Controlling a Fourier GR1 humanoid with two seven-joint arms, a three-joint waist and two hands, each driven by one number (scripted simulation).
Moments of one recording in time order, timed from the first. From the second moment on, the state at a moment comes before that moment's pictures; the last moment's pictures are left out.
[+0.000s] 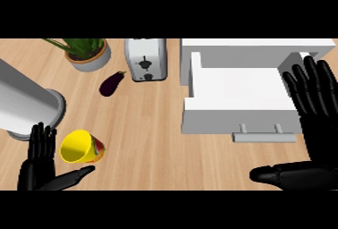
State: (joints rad) left arm 0.16 0.06 0.21 -1.43 0.16 0.02 -0.42; right arm -0.11 -0.08 -0.05 -2.07 -0.13 0.10 0.16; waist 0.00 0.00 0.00
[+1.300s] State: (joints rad) left arm -0.08 0.13 0.29 -0.81 0.19 -0.07 -0.79; right arm -0.12 -0.07 -0.02 -2.10 -0.13 0.10 0.20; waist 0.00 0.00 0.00
